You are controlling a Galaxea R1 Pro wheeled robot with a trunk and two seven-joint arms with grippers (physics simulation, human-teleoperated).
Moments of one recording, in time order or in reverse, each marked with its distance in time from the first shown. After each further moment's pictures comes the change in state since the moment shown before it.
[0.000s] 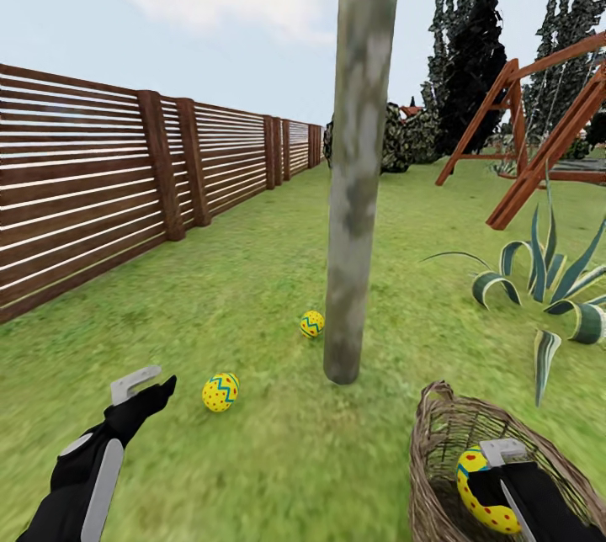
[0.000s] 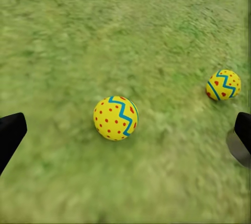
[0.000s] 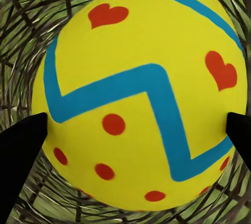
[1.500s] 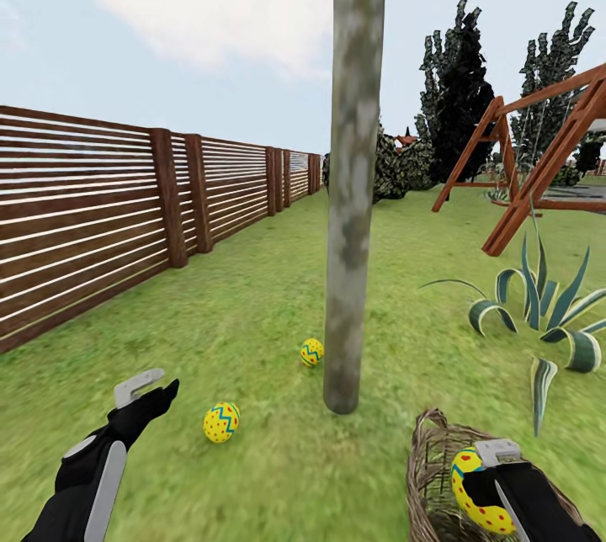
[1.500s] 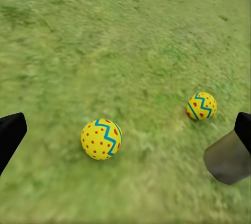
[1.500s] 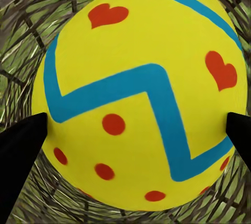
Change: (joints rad) left arm 0.000 -0.007 -0.002 0.023 0.000 -0.002 0.000; right arm 0.000 0.019 -0.001 0.000 0.008 0.000 -0.001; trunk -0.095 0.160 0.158
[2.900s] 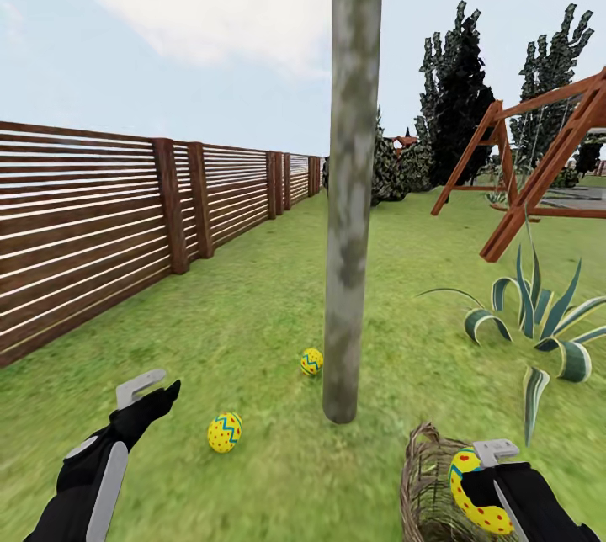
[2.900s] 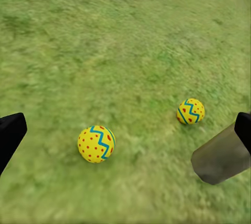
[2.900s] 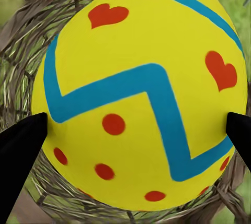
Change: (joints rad) left arm 0.000 -0.004 0.000 0.006 0.000 0.000 -0.003; right arm 0.000 0.004 0.001 0.000 -0.002 0.000 0.000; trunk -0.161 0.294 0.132
